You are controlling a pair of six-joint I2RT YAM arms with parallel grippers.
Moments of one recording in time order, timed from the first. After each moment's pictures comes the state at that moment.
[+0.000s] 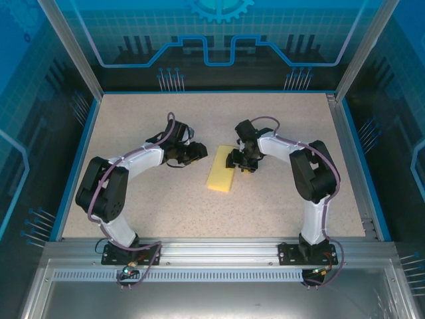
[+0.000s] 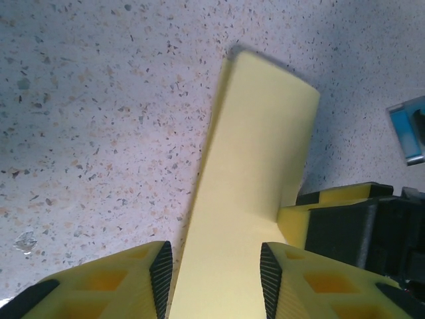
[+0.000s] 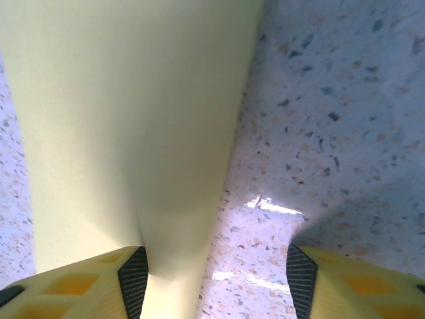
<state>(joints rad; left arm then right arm) -0.36 1.71 1.06 -0.30 0.40 -0.72 0.47 1.97 1.33 -0.71 -0.26 0.58</state>
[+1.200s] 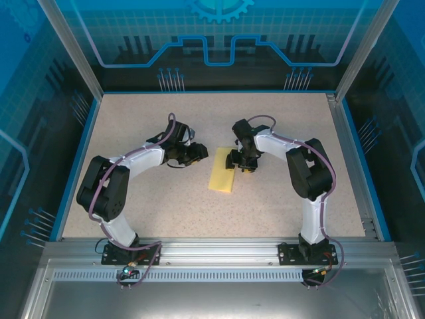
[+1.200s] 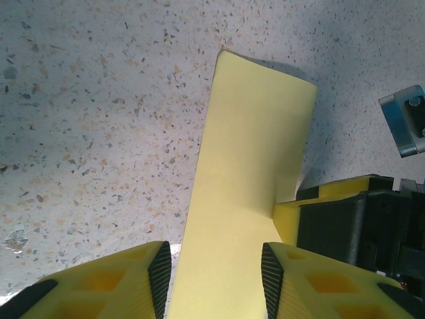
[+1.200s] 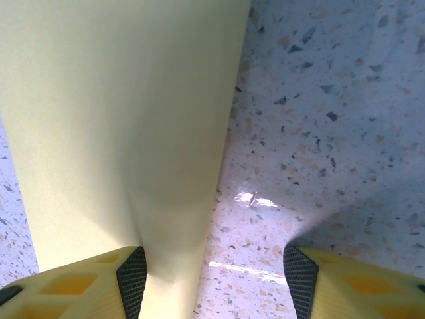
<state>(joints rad) -0.36 1.72 1.06 -0.30 0.42 -0.72 0.48 2.02 1.40 -0.80 -0.22 0.55</state>
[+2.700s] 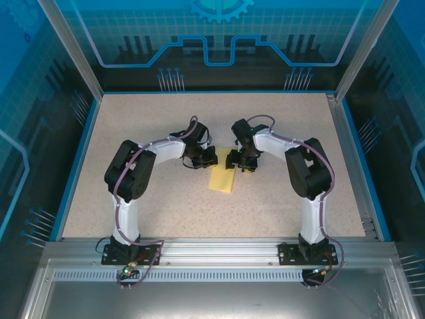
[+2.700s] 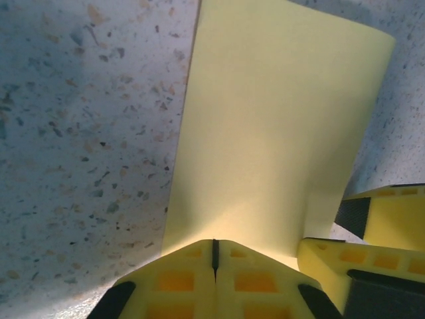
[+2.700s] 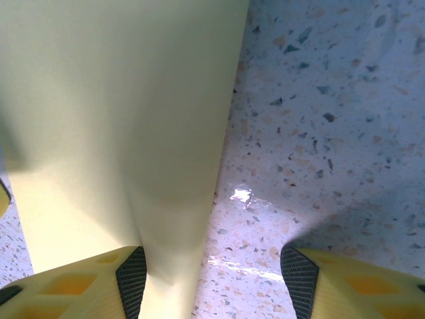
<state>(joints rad) -0.45 2.02 1.29 -0.39 0.46 -0.69 0.49 2.03 1.42 -0.82 -0.21 0.55</state>
